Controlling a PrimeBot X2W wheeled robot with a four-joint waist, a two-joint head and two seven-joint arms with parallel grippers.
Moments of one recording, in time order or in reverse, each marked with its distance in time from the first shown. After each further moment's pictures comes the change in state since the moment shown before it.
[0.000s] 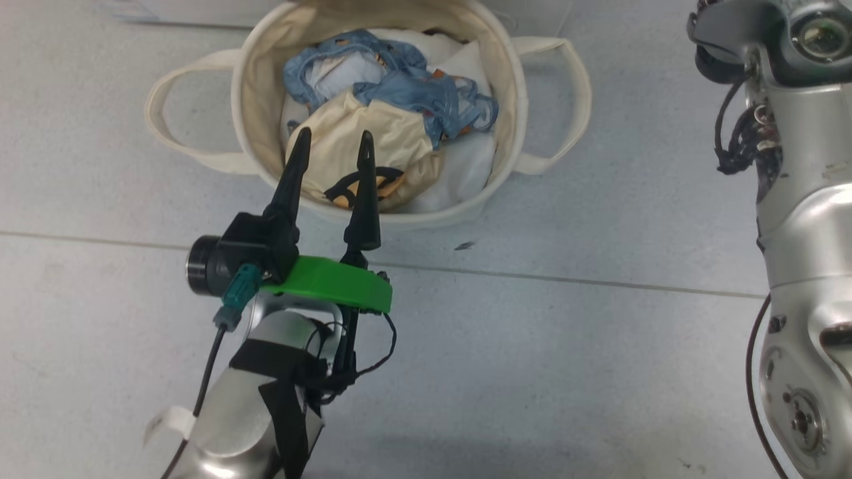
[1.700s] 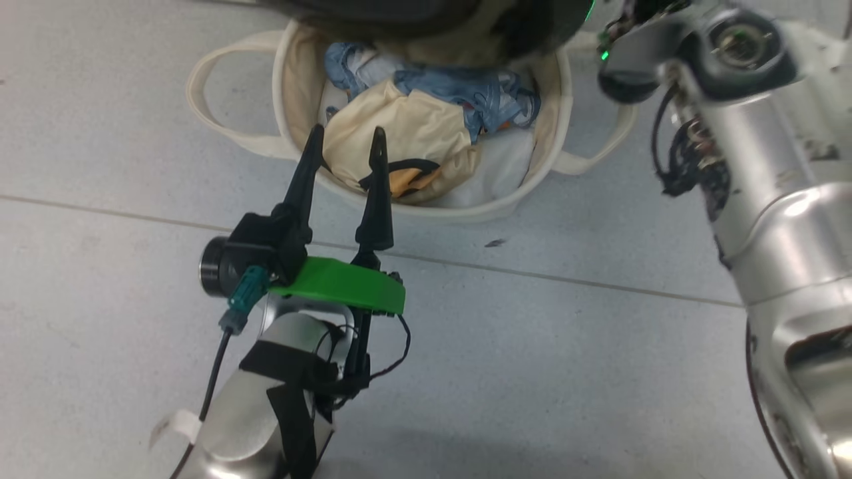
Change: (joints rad) left arm -0.014 -0.001 -0.043 -0.036 -0.057 0.034 -0.006; right arm -0.028 -0.013 0.342 -0.003 0.345 -0.006 0.085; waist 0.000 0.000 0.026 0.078
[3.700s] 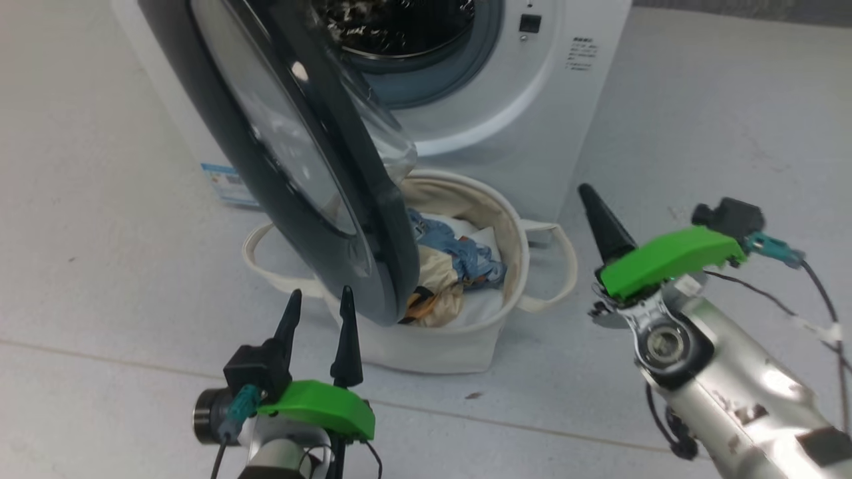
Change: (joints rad) left arm 0.311 0.003 0.075 0.096 0.014 -0.054 0.000; right arm 0.599 -0.173 0.333 -0.278 -0.242 0.000 -0.573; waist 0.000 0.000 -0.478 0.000
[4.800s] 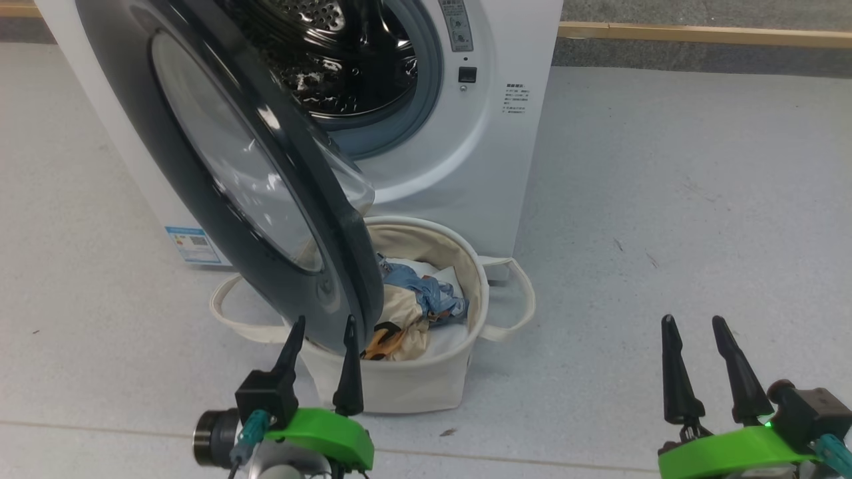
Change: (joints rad) left arm 0.055 0.002 0.006 0.024 0.082 -0.025 0.000; right arm 0.692 0.122 -0.523 -0.445 -1.120 0.000 -0.067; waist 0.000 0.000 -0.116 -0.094
